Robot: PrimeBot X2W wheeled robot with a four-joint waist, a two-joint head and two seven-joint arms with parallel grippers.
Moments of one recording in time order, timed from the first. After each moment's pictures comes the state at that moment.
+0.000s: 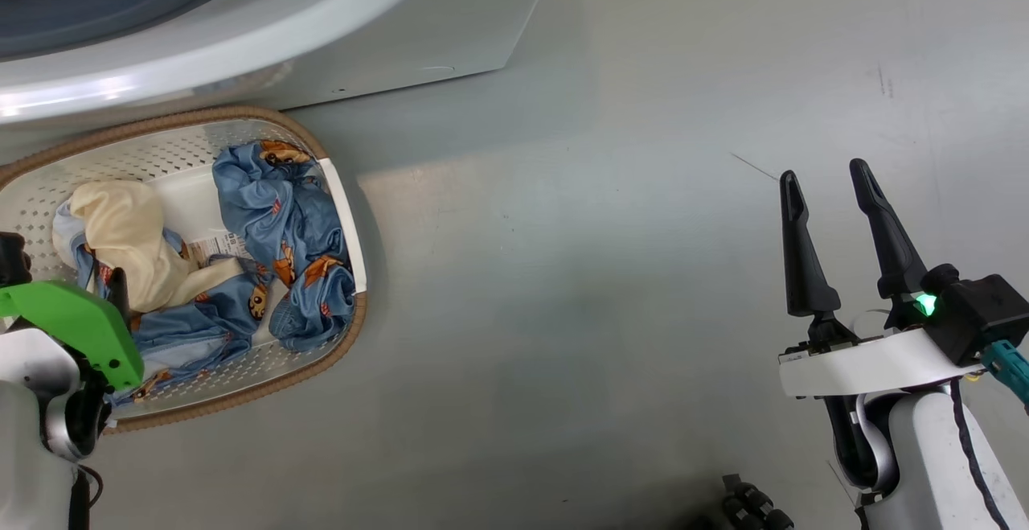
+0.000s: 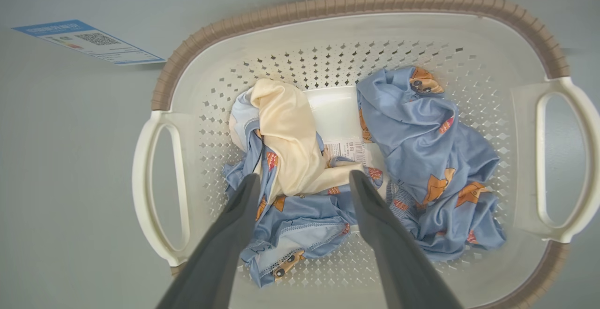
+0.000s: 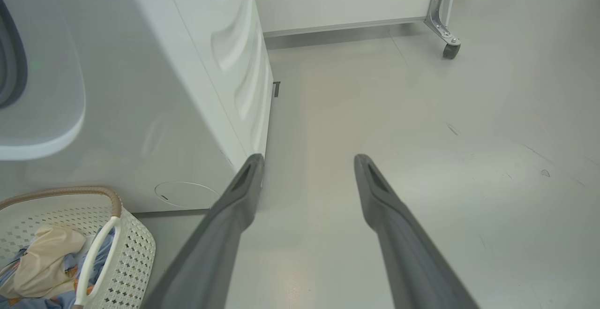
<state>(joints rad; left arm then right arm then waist) -0.36 0.24 0.10 0.46 -0.35 -0.04 0.35 -0.14 -0.07 0.14 -0.02 0.23 0.12 -0.26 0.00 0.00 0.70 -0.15</state>
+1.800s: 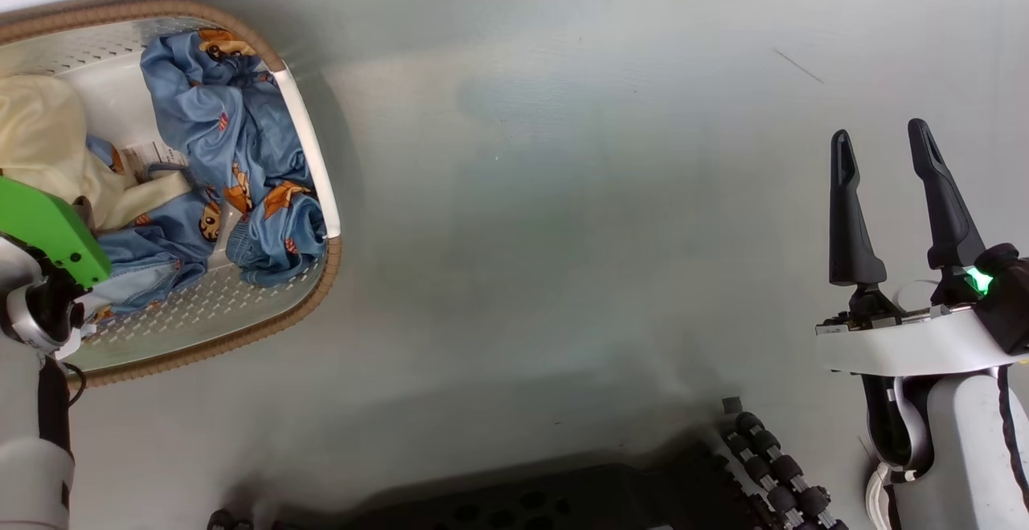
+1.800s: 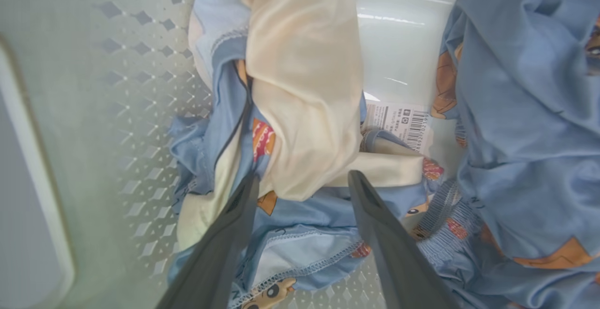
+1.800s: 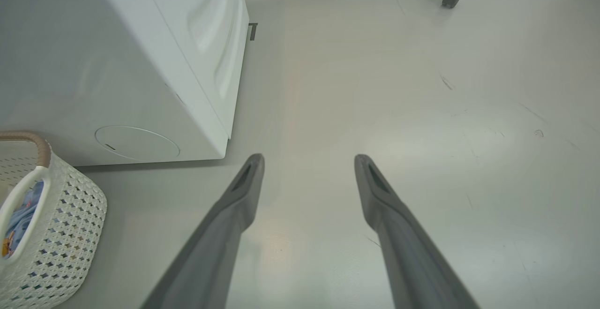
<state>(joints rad) -0.67 0.25 0.13 0.75 -0.39 0.05 0.44 -0.16 -0.07 0.07 -0.09 0.19 0.12 -0.26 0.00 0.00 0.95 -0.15</state>
